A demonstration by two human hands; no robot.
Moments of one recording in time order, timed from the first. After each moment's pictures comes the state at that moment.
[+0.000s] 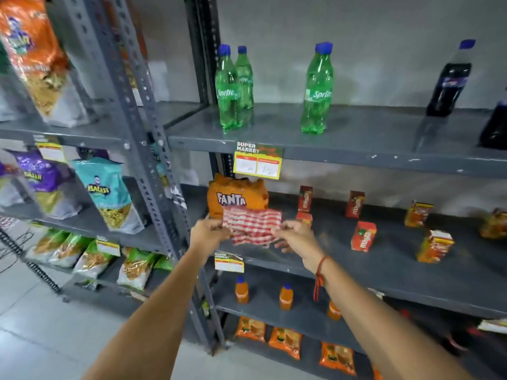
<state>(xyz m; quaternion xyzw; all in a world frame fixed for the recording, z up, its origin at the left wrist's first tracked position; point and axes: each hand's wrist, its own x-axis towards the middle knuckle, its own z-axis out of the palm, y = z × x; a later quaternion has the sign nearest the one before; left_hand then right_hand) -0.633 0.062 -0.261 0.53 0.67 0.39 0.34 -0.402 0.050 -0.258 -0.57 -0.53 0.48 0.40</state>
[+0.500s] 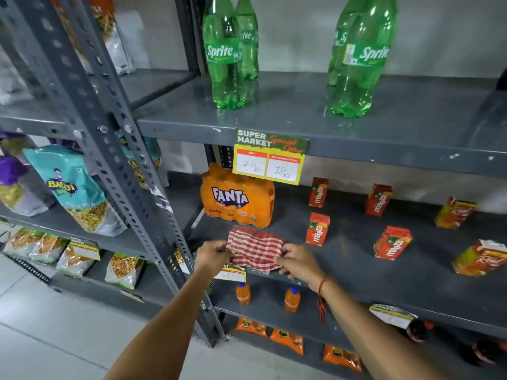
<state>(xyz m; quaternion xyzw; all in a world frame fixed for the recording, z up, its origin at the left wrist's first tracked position) -0.637 0.139 -0.365 0.53 0.71 0.30 0.35 -0.410 0.132 -0.367 -0.63 -0.57 0.47 0.25</state>
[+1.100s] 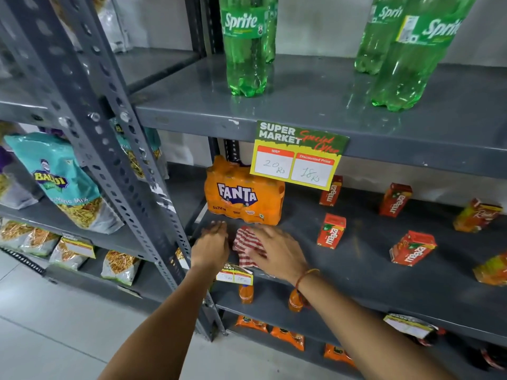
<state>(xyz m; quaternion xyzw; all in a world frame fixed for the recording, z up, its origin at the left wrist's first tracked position) -0.660 0.182 -0.383 0.69 0.71 0.13 0.10 -0.469 0.172 -0.371 -0.50 -0.84 0.06 0.17</state>
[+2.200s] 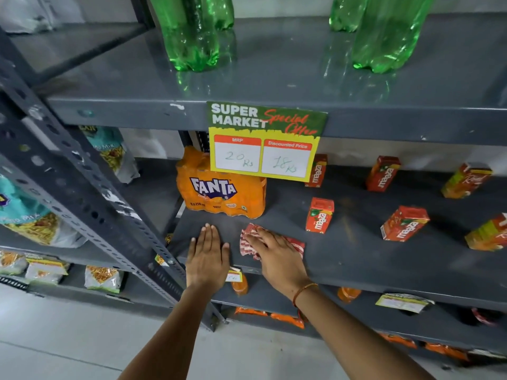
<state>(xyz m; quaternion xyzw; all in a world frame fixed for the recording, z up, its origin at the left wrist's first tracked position) -0.638 0.176 -0.440 0.71 0.69 0.07 0.08 -0.450 0.156 -0.425 -0.58 -0.80 0.05 0.14</state>
